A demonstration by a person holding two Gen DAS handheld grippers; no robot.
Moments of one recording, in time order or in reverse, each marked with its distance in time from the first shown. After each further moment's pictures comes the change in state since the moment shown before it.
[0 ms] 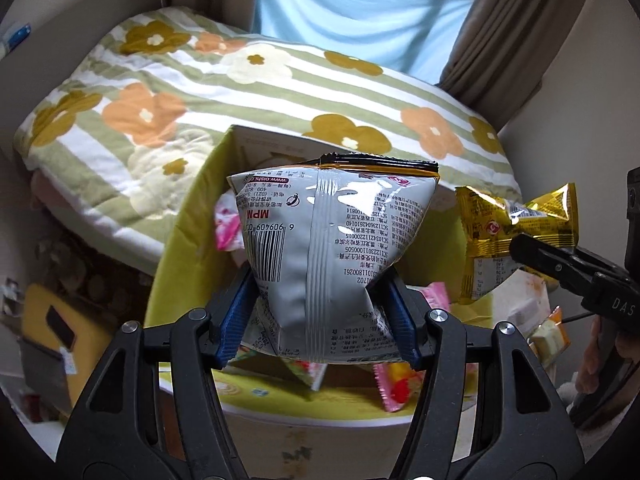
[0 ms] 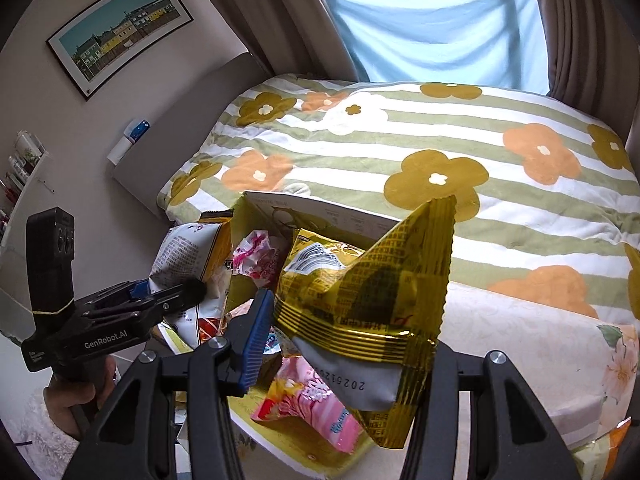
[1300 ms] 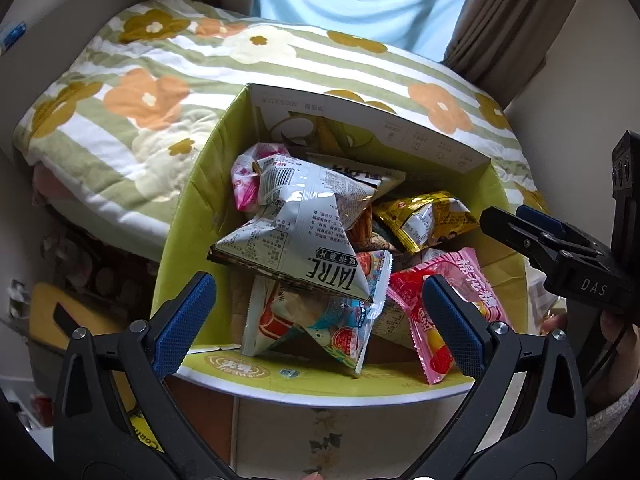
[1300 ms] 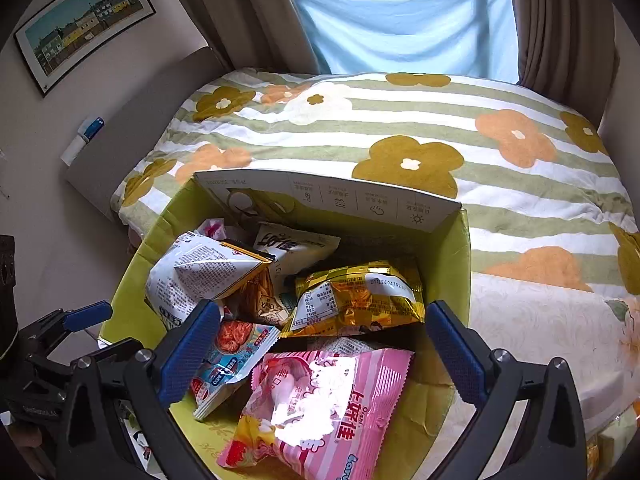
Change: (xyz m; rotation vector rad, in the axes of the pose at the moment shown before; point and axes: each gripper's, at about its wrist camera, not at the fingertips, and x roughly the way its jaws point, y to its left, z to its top) left arm 0.012 0.008 -0.030 0.035 0.045 0.014; right arm 0.053 0.008 -0.021 0.052 -0.025 -0.167
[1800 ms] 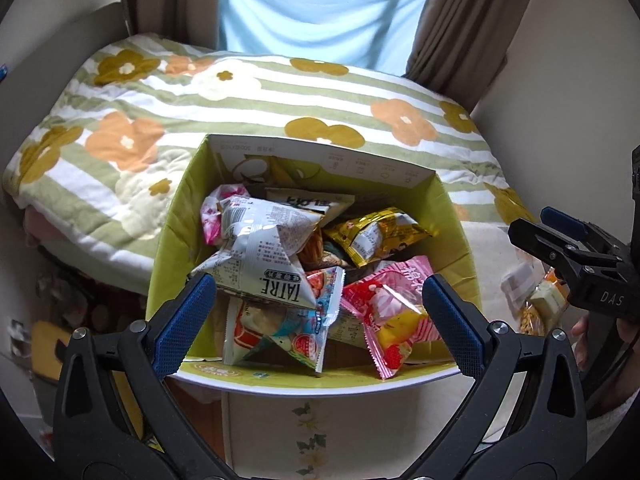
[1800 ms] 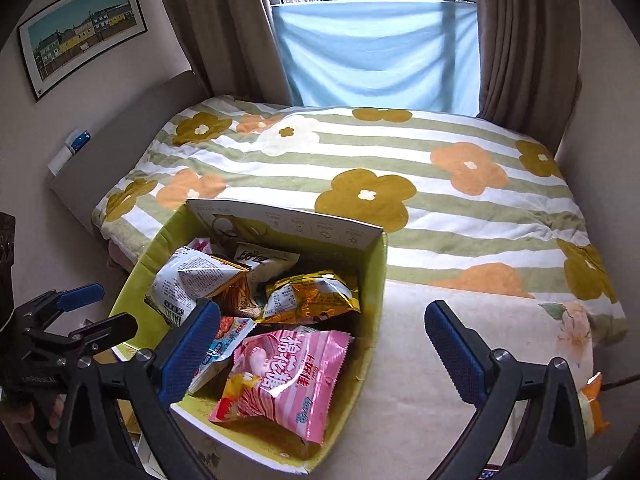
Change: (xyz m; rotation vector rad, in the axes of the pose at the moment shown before) left arm -0.044 -0.040 0.003 0.118 -0.086 -0.068; right arm -0.086 -0.001 -0.011 -0.014 -0.105 -0.152
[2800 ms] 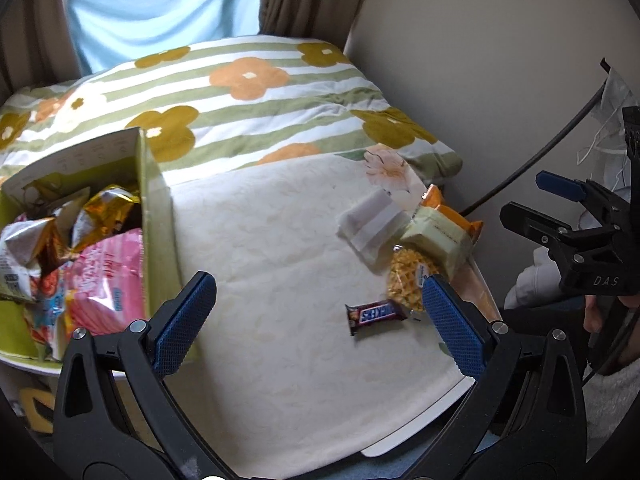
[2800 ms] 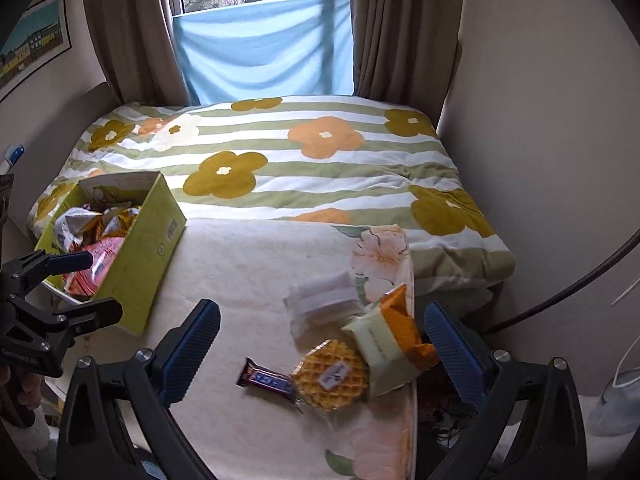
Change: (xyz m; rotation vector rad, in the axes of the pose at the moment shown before) left arm 0.057 -0.297 -0.072 0.307 0.131 -0.220; right arm -0.129 -0.225 -0.114 0.087 0.034 -0.260
